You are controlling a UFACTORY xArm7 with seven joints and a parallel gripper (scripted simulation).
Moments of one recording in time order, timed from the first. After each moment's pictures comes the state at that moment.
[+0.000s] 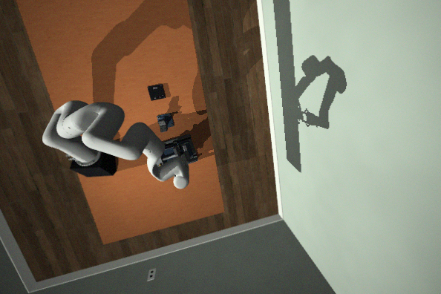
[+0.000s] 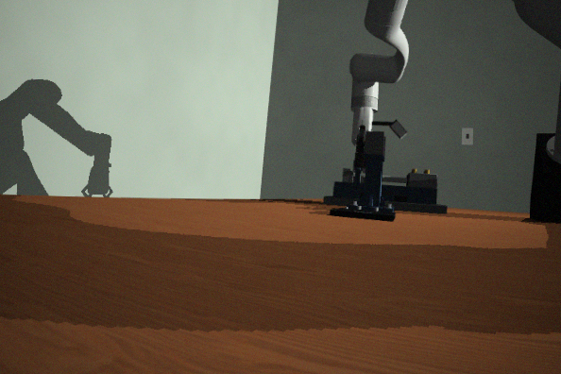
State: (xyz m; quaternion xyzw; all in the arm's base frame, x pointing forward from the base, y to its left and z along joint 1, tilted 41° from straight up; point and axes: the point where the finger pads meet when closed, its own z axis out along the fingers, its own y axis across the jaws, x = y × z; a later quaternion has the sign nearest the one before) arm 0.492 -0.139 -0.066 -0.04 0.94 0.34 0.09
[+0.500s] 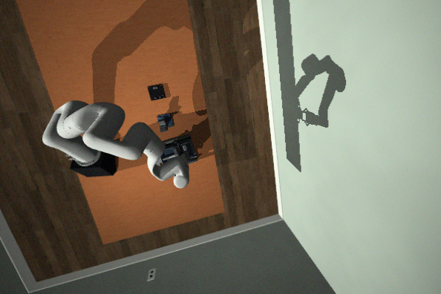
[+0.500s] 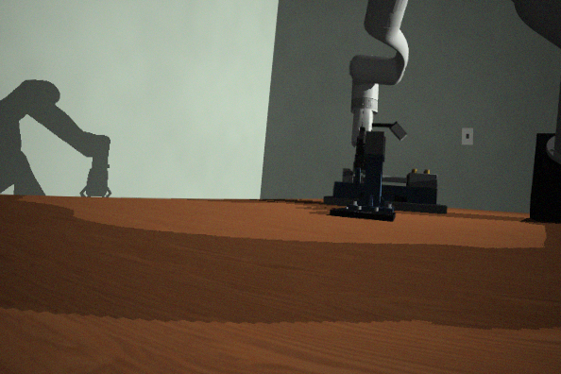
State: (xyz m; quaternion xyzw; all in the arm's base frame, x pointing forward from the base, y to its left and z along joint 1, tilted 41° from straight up) arm 0.493 -0.136 -0.070 -0.04 0.94 0.34 0.09
